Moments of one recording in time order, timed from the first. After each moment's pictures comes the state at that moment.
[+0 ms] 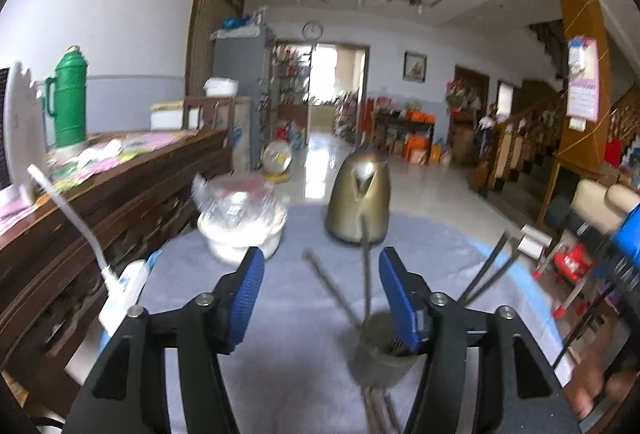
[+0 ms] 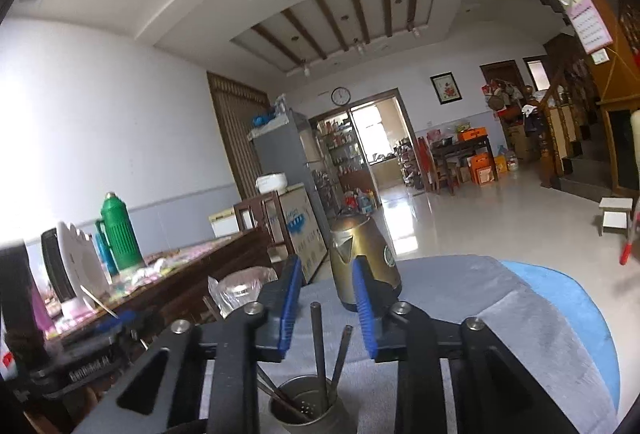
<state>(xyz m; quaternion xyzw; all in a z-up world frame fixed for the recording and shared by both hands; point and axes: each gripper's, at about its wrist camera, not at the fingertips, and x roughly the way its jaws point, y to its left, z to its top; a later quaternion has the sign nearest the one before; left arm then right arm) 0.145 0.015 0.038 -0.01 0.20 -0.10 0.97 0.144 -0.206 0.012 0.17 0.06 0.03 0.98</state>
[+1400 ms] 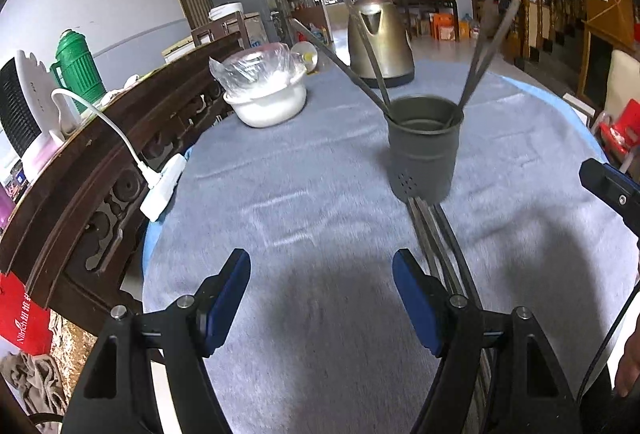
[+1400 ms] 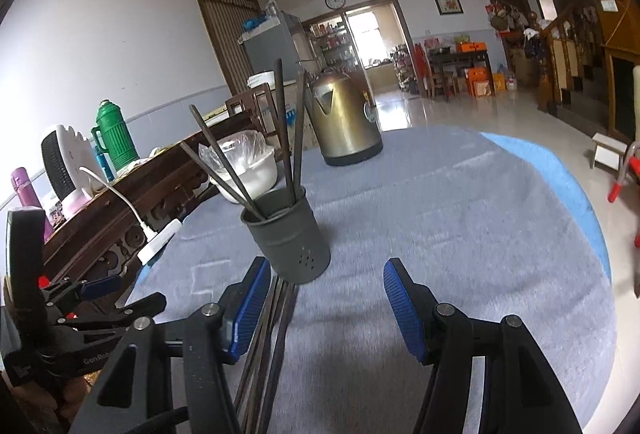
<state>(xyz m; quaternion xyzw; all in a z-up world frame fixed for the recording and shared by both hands) 0.086 -0.011 -0.066 0.13 0.37 -0.03 0.92 0.085 -0.204 -0.099 0.16 0.25 0.06 0.95</state>
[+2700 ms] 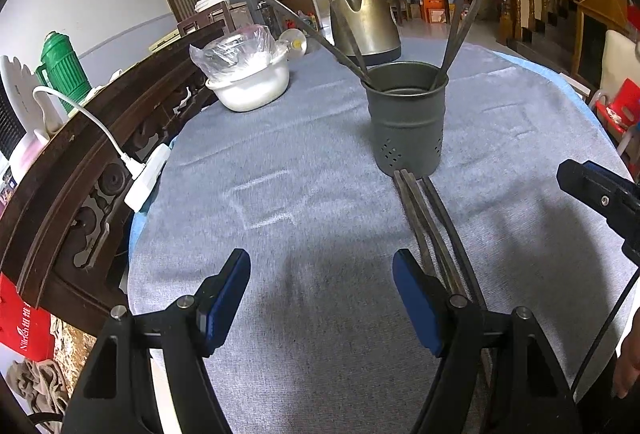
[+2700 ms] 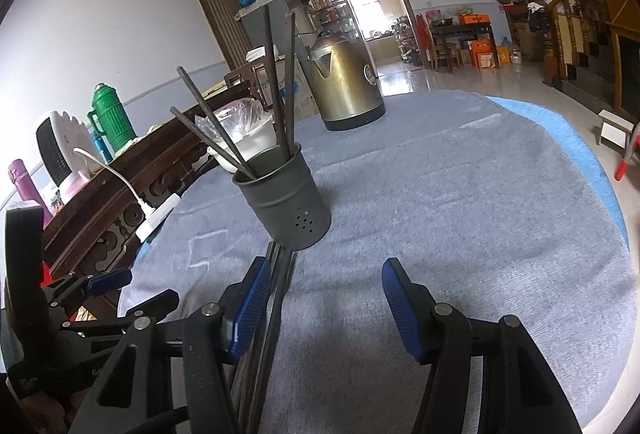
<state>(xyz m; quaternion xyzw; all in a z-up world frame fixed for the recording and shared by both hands) 0.089 -0.022 -0.088 0.15 0.39 -0.04 0.91 0.097 -0.198 -0.125 0.17 0.30 0.07 0.94</state>
